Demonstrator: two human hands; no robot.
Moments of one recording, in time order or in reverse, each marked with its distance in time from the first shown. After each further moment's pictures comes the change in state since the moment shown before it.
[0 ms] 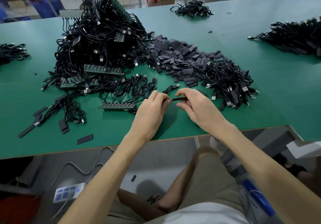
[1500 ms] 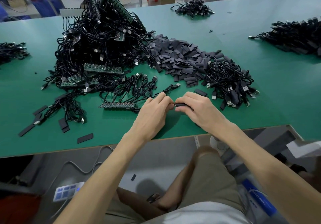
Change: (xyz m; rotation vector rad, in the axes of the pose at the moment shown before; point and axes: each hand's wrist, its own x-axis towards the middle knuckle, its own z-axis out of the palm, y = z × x) left_hand 0.001 -0.005 0.003 0.133 -0.047 0.219; right_hand -0.001 0.006 0.001 0.023 -0.066 -0.106
